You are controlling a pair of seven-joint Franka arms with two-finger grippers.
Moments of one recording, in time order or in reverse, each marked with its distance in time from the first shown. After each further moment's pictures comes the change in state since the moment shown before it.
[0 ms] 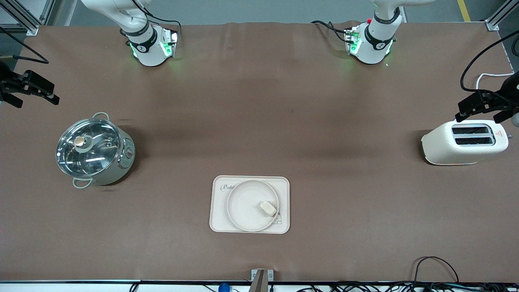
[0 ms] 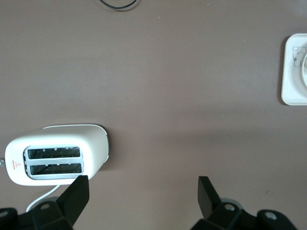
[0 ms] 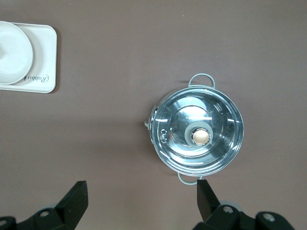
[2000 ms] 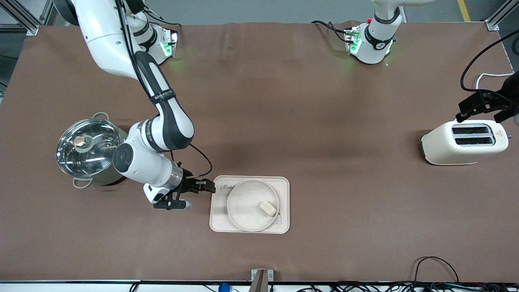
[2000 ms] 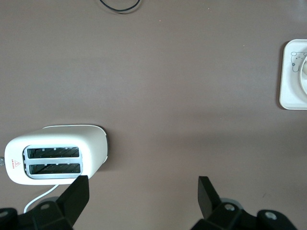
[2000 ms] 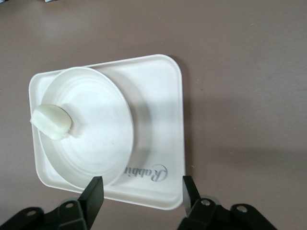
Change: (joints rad) left arm -0.003 0.001 -0.001 0.011 0.000 0.000 -0.007; right arm 0.329 0.787 0.054 0.146 0.543 0.757 0.196
